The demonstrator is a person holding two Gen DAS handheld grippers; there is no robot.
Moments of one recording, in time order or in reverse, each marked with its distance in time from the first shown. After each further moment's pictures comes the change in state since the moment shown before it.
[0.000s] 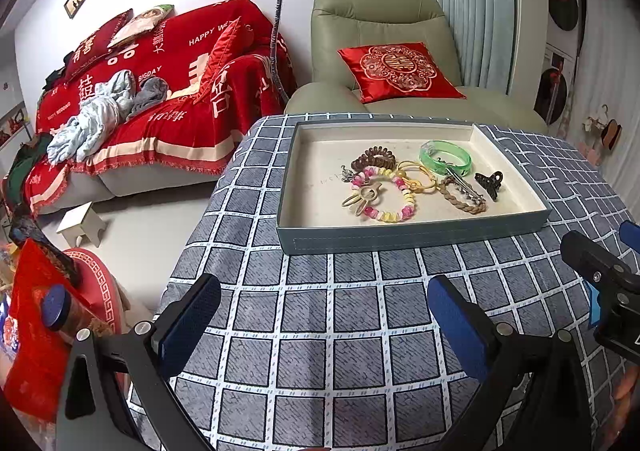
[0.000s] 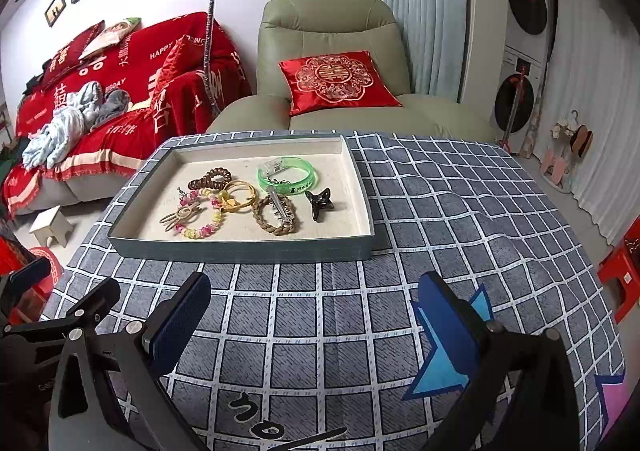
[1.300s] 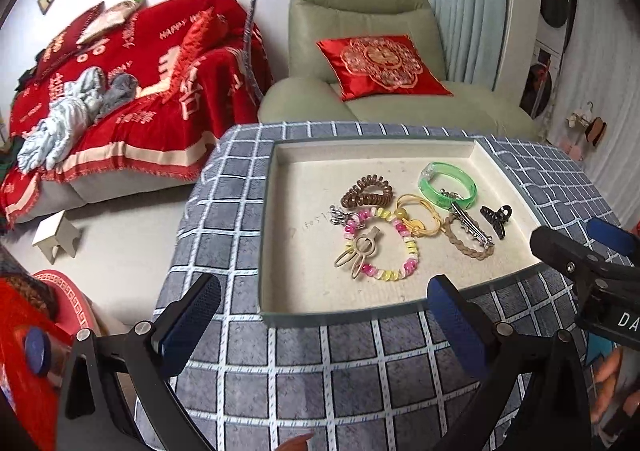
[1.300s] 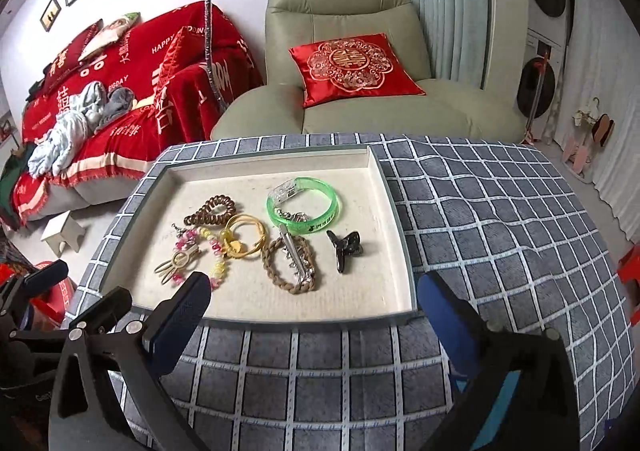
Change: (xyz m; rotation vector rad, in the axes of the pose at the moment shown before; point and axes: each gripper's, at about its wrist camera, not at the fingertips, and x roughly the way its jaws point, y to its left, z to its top) left arm 0.043 0.009 0.050 0.016 0.035 -0.089; right arm 0.061 0.005 0.052 0.026 0.073 0.071
